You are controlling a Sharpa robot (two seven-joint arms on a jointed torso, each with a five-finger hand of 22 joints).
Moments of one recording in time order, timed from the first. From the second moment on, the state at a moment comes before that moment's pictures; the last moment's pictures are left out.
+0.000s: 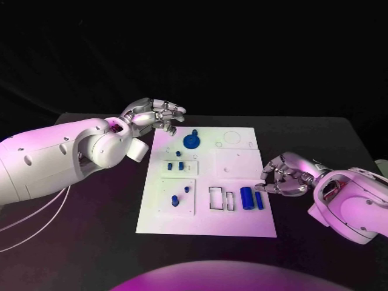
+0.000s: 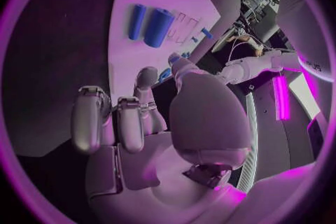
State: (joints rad) left arm 1.20 -0.85 -0.03 1.45 -0.18 -0.09 0.24; left_hand 1.29 -0.18 0.51 -0.02 0.30 0.89 0.16 0.30 0.36 1.08 0.09 0.36 0.28 1.15 0.01 1.08 0.59 0.17 1.11 0.12 0.49 1.24; right arm 1.12 -1.15 -0.16 1.91 -1.29 -0.42 -0.37; right_hand 1.20 -0.25 0.23 0.26 0.19 0.98 0.08 0.29 0.55 1.31 0.00 0.78 0.87 1.47 -0.06 1.49 1.31 0.06 1.46 0.05 1.32 1.31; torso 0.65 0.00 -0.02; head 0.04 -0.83
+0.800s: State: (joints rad) left arm 1.20 -0.86 -0.03 1.46 -0.18 -0.09 0.24; left_hand 1.29 -0.18 0.51 -0.02 0.30 0.89 0.16 0.30 0.36 1.08 0.09 0.36 0.28 1.15 0.01 1.08 0.59 0.17 1.11 0.12 0.48 1.24; right arm 1.07 -1.09 -0.16 1.92 -1.36 -0.41 -0.49; right_hand 1.22 -0.21 0.10 0.29 0.20 1.00 0.07 0.29 0.58 1.40 -0.01 1.12 1.19 1.47 -0.06 1.52 1.31 0.06 1.47 0.05 1.37 1.31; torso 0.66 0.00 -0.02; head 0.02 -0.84
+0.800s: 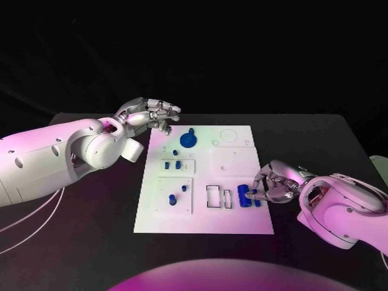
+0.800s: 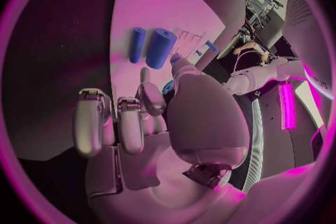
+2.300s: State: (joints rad) left arm 1.20 -0.87 -0.03 1.46 -0.18 -0.08 0.23; left_hand 1.29 -0.18 0.51 -0.02 0.30 0.89 0.16 0.30 0.36 1.08 0.09 0.36 0.28 1.15 0.01 1.08 0.59 0.17 1.11 0.12 0.48 1.24; right arm 1.04 -1.00 -0.17 1.91 -1.36 -0.47 -0.54; right_hand 1.27 -0.16 0.17 0.29 0.32 1.05 0.07 0.27 0.58 1.44 -0.02 1.25 1.31 1.47 -0.08 1.53 1.31 0.05 1.46 0.03 1.42 1.31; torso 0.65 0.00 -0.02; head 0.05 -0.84
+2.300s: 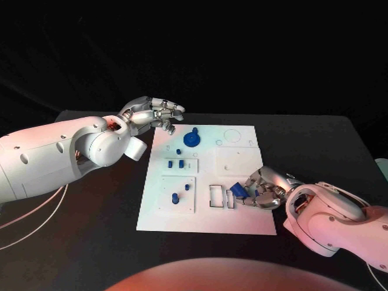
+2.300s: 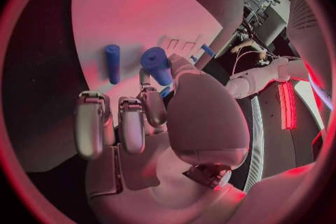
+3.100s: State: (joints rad) left arm 1.20 -0.86 -0.03 1.46 -0.18 -0.07 0.23; left_hand 1.29 -0.18 0.51 -0.02 0.30 0.89 0.16 0.31 0.36 1.08 0.09 0.36 0.28 1.15 0.01 1.08 0.59 0.17 1.11 0.12 0.48 1.24; right arm 1.09 -0.91 -0.16 1.92 -1.29 -0.44 -0.55; right_hand 1.20 -0.15 0.21 0.29 0.31 1.06 0.08 0.27 0.58 1.44 -0.02 1.25 1.31 1.47 -0.08 1.53 1.31 0.05 1.46 0.03 1.42 1.31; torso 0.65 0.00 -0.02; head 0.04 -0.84
